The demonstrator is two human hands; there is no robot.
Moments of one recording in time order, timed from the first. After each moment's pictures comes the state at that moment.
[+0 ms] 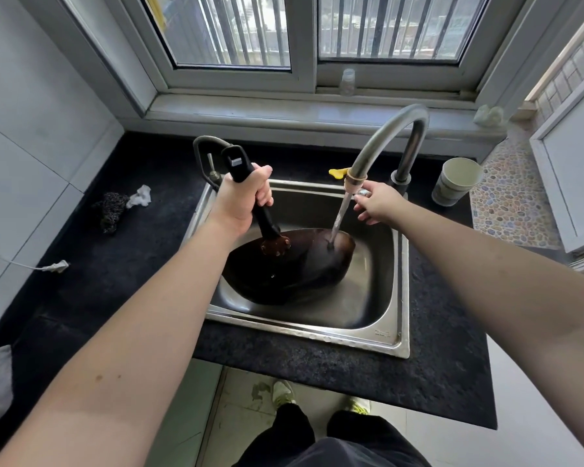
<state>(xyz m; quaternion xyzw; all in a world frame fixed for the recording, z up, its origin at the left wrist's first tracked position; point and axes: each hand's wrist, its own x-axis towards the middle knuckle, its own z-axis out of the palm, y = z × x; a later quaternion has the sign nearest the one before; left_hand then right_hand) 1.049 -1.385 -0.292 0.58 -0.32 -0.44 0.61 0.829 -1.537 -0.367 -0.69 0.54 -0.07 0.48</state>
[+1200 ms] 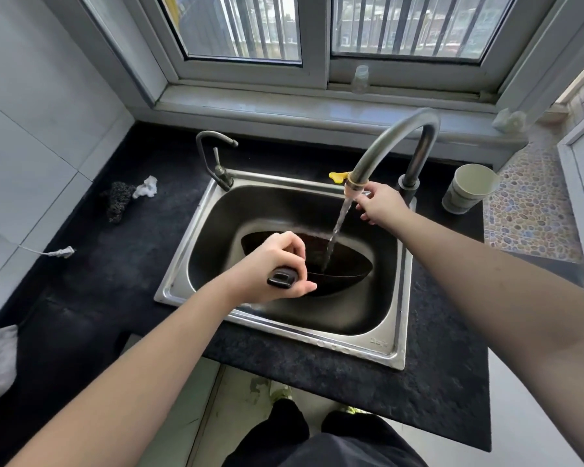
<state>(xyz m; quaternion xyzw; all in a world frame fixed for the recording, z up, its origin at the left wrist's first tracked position) 0.992 -1.305 -0.302 0.61 -0.70 -0.31 0.20 0.832 -1.547 -0.379 -0.71 0.53 -0.11 0.45</state>
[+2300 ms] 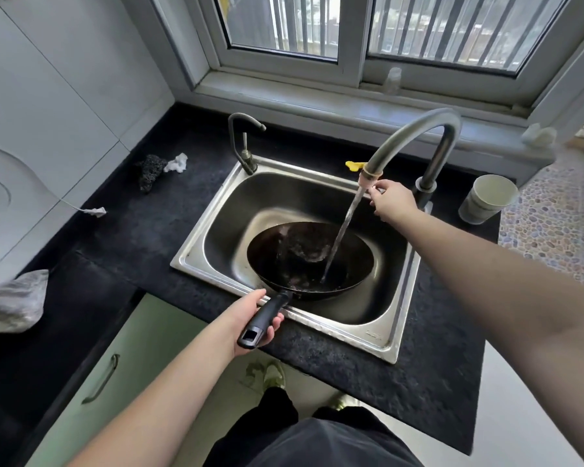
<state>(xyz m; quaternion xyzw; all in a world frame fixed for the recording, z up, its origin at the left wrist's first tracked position) 0.952 -1.215 -0.375 0.60 0.17 -0.65 0.43 0.836 -1.548 -0.386 -0.74 0.52 -0.11 0.41</state>
